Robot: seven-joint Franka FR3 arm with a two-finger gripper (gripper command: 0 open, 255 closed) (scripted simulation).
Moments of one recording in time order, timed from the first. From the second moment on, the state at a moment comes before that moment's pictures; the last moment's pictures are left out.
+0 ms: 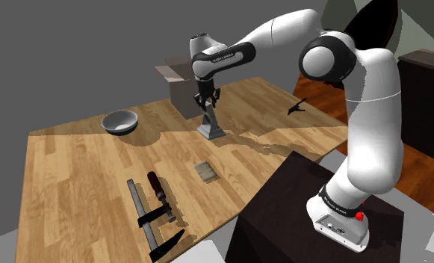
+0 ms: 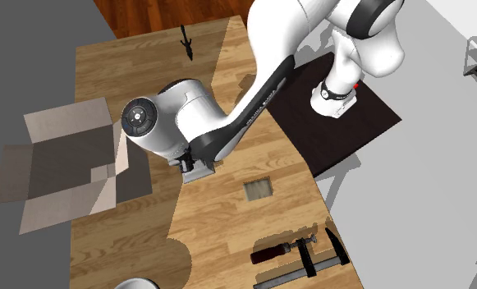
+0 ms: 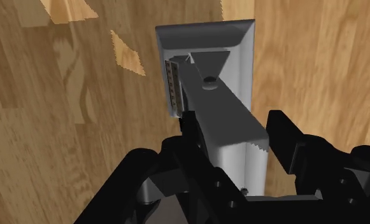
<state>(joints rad) -0.01 0.55 0.06 -1.51 -0.17 1.94 0.43</state>
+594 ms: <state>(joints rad) -0.01 0.51 0.06 -1.45 -0.16 1.84 0.41</state>
